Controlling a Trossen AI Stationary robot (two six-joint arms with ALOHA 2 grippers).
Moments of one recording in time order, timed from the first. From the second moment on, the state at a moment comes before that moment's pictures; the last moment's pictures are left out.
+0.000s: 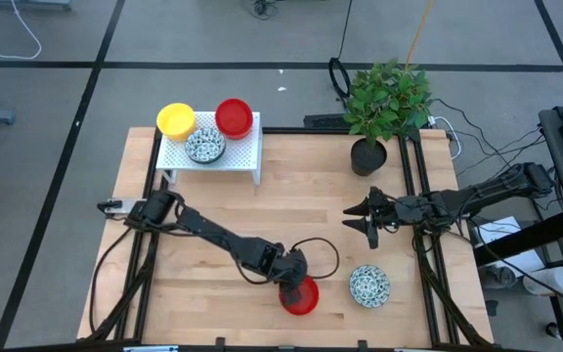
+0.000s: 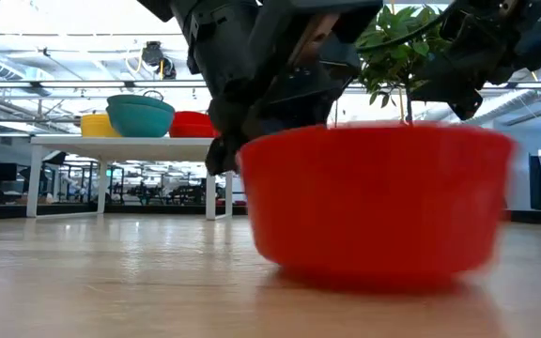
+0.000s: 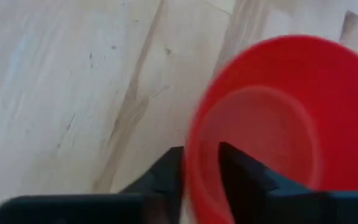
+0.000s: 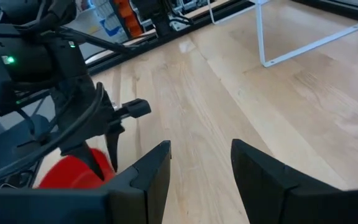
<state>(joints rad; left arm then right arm) -0.35 2.15 1.53 -0.42 -0.03 -0.71 0.25 0.72 0.35 0.01 0.28 0.51</state>
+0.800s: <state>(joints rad) -0.05 1.81 1.53 -0.59 -0.11 -0.45 0.25 0.71 0.35 0.04 0.29 0.51</state>
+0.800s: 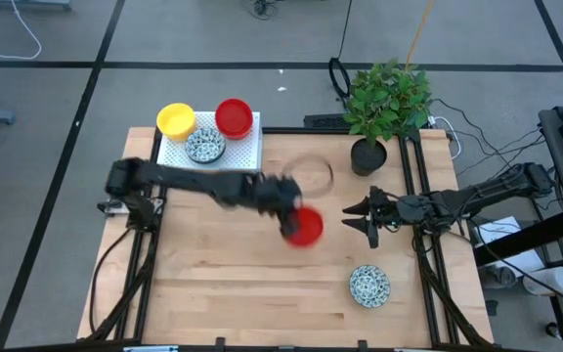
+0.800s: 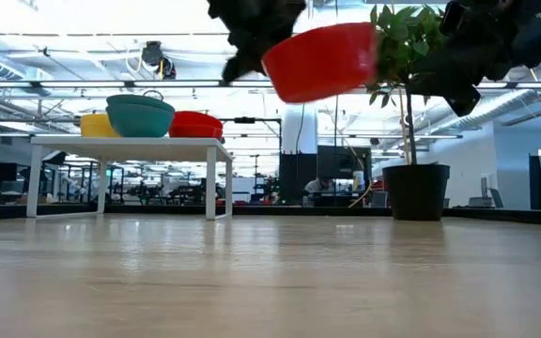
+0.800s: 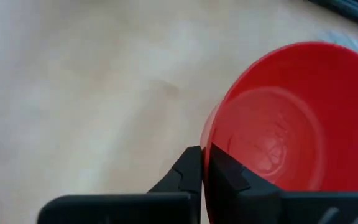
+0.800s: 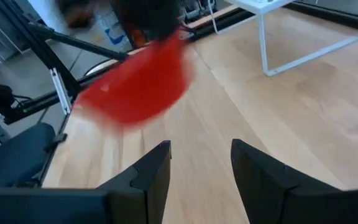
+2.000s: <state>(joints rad) 0.98 1.53 1.53 -0.78 -0.04 -0.23 0.16 0.71 0.35 0.13 0.53 0.35</state>
